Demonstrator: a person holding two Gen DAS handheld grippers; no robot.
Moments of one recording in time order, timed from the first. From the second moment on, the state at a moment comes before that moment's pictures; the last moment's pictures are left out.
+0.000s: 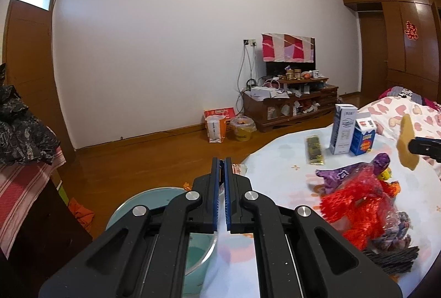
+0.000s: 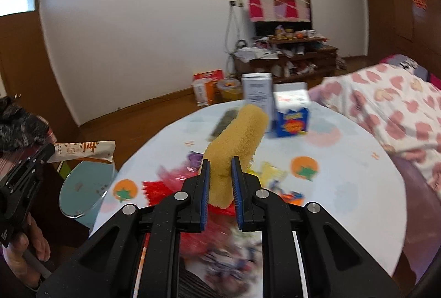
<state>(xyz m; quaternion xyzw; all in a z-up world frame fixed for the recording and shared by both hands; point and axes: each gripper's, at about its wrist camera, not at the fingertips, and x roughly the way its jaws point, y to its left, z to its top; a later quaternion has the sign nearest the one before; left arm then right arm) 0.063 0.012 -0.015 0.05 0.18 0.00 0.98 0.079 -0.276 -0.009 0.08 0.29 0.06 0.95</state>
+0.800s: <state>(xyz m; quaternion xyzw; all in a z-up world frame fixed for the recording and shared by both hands) 0.066 0.088 -0.024 0.06 0.20 0.09 0.97 0.131 -0.142 -0.020 0.02 0.30 0.19 0.93</state>
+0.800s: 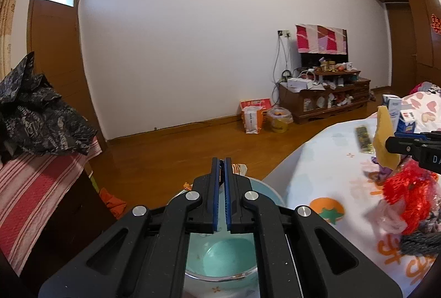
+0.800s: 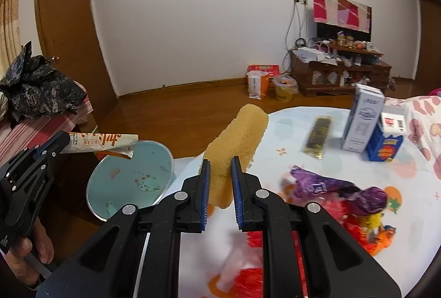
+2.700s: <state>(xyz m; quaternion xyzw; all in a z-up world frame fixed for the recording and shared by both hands) 0.067 0.161 -0.057 0.04 0.25 0.16 0.96 0.156 -0.025 -0.056 -0.05 0.33 0.30 0.90</state>
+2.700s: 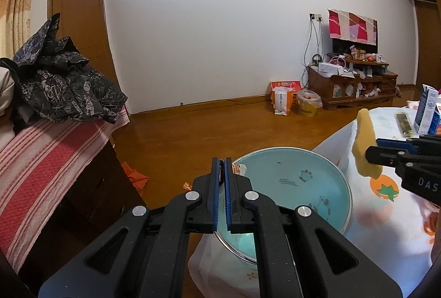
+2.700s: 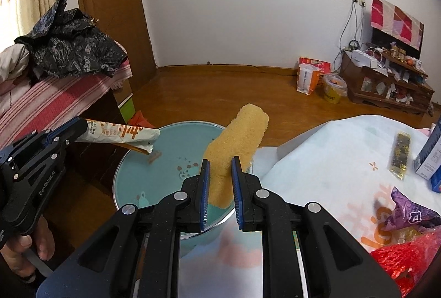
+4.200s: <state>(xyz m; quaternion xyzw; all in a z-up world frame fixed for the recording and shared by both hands) 0.057 0.083 -0.090 0.04 0.31 0.05 0.95 0.096 -0.146 -0.040 -0.03 0.32 0.19 0.93</state>
